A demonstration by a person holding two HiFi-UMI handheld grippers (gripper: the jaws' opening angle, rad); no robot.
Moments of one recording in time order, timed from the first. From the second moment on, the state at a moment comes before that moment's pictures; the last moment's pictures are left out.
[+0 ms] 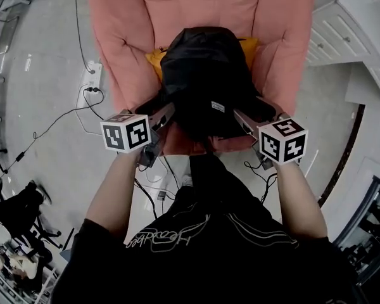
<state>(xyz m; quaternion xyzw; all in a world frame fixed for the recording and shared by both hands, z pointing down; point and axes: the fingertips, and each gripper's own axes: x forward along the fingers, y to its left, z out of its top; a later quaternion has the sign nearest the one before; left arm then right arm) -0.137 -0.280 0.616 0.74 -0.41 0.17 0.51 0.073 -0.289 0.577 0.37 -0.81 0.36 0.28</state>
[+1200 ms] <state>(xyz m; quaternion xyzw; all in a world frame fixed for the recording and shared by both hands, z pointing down) -0.118 -0.312 0.671 0.74 -0.41 0.21 0.49 0.059 -0.310 0.638 0.37 -0.81 0.34 0.32</state>
